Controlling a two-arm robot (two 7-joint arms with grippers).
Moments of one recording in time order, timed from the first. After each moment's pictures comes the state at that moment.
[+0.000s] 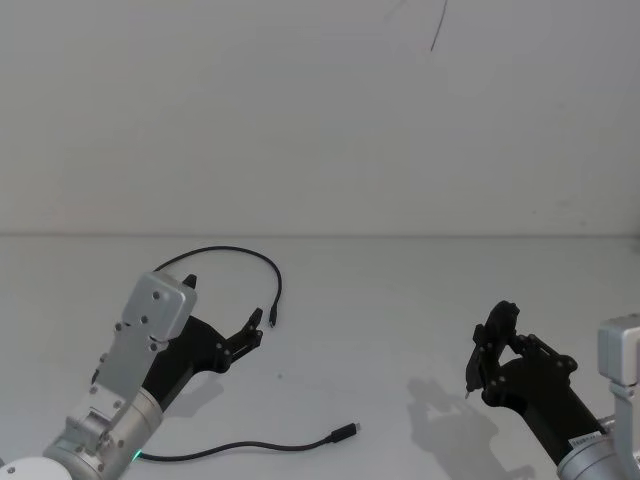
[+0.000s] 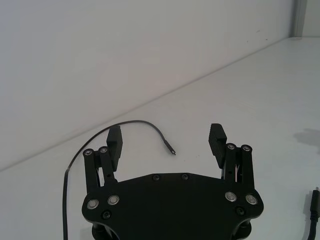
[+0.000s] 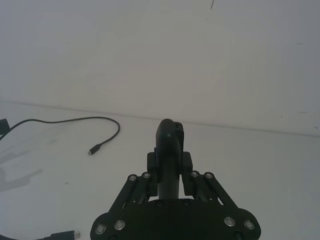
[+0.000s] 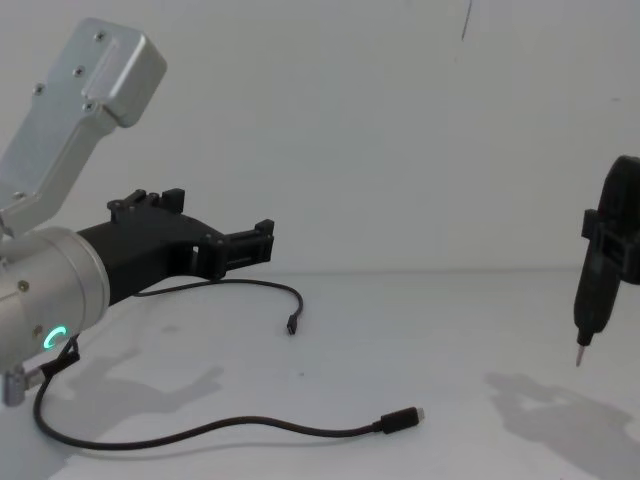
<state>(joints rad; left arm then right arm) -0.24 0.38 0.45 -1.63 -0.20 0.01 -0.01 -0.01 0.34 -0.23 -1.77 0.29 0.03 0.07</state>
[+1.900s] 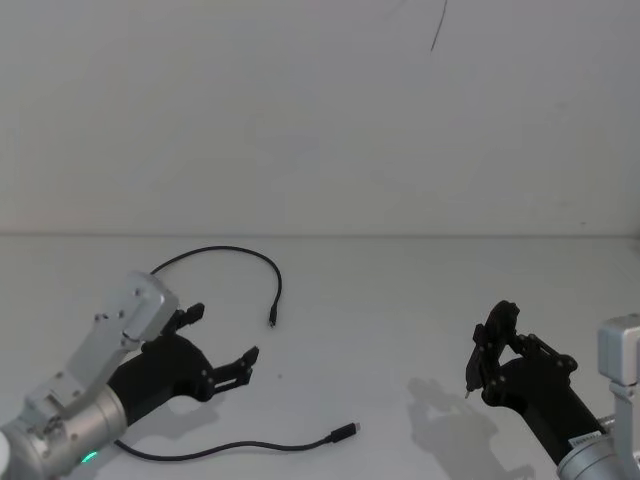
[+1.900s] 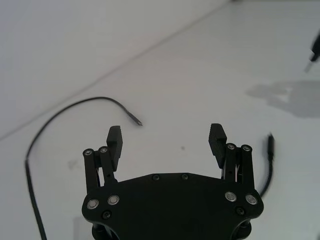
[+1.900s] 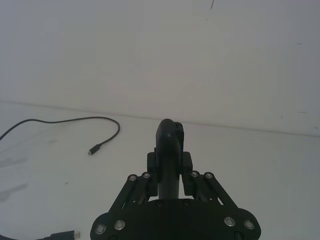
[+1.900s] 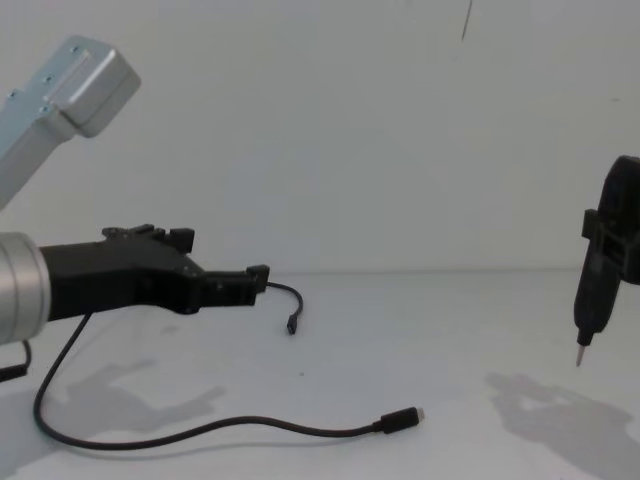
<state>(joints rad) -0.27 0.51 0.43 -1.63 -0.33 0.12 -0.30 -0.01 0.34 -0.23 -1.77 0.29 0.03 0.07</state>
